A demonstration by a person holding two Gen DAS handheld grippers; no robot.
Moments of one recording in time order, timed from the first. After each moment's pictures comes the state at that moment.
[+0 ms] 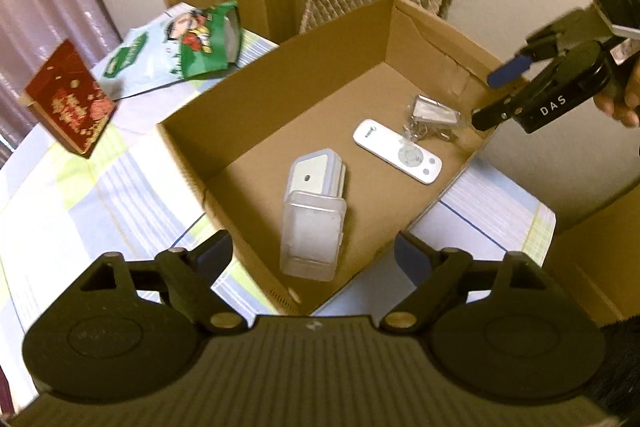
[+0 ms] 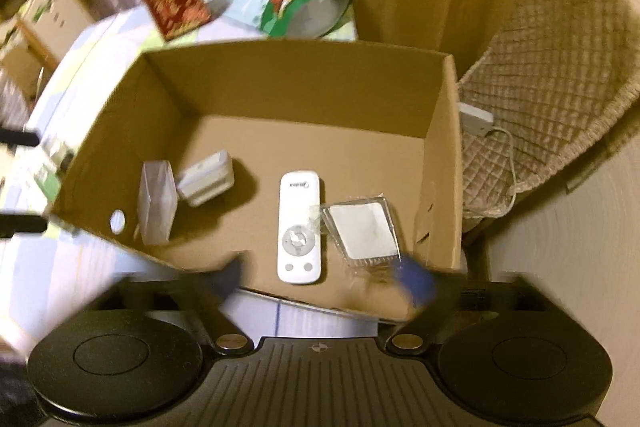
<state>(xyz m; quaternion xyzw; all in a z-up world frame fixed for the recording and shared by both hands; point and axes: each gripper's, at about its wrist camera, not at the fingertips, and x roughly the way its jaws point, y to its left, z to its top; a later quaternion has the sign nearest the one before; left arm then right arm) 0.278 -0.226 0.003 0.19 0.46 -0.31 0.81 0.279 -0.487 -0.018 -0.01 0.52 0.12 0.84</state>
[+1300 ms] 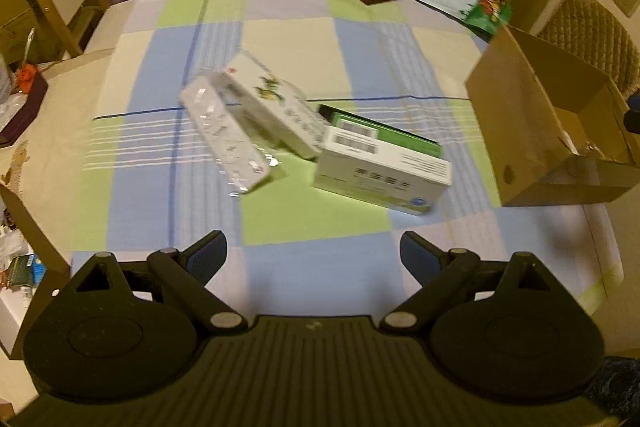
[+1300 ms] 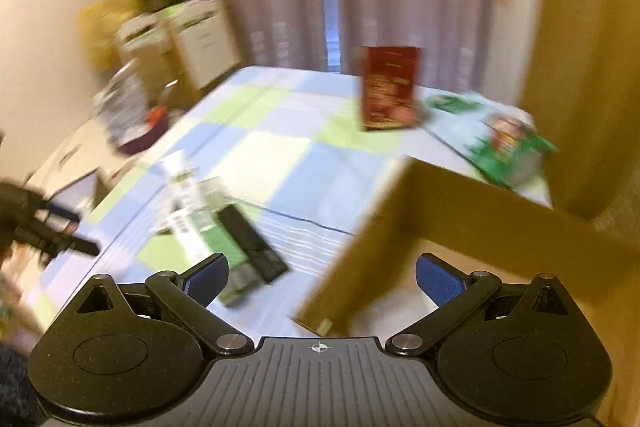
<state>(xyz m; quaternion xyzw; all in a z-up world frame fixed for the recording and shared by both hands) 0.195 0.072 -0.036 -0.04 0.51 -0.04 0.86 0.245 -0.277 0.019 -0.09 0.38 0.34 0.86</state>
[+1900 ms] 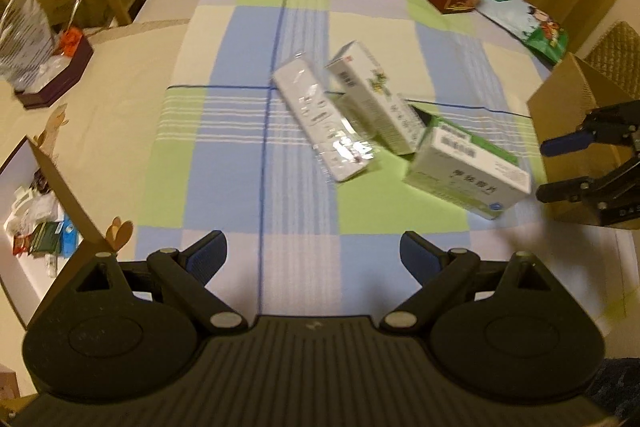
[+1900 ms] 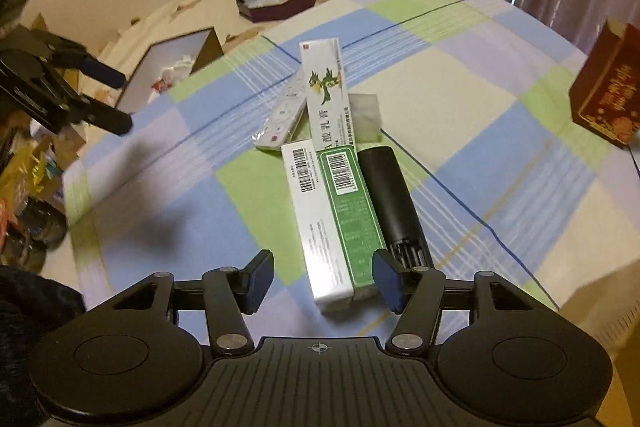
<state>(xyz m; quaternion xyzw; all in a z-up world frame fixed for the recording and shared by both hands) 0.189 0.148 -0.047 -0.07 0.53 0.02 0.84 0.277 -0.110 -0.097 -0.24 0.46 0.50 0.70</state>
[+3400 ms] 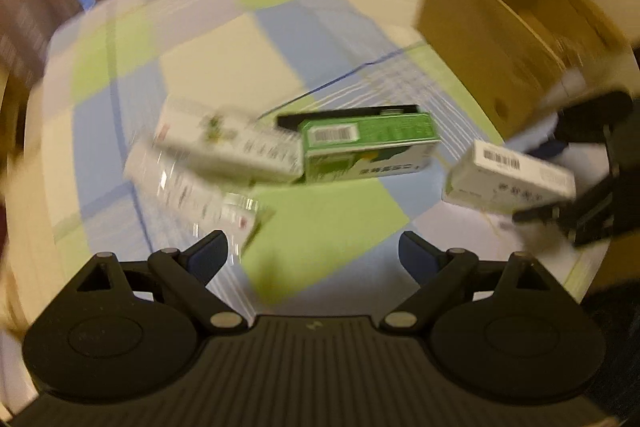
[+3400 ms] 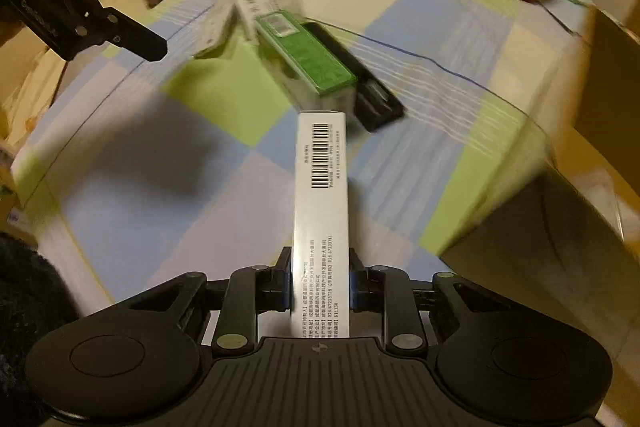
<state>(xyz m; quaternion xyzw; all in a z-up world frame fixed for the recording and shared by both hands) 0.256 0.038 -0.066 0.17 0.50 -0.22 0.82 0.209 -0.193 -0.135 -0.18 0.51 0.34 0.76</state>
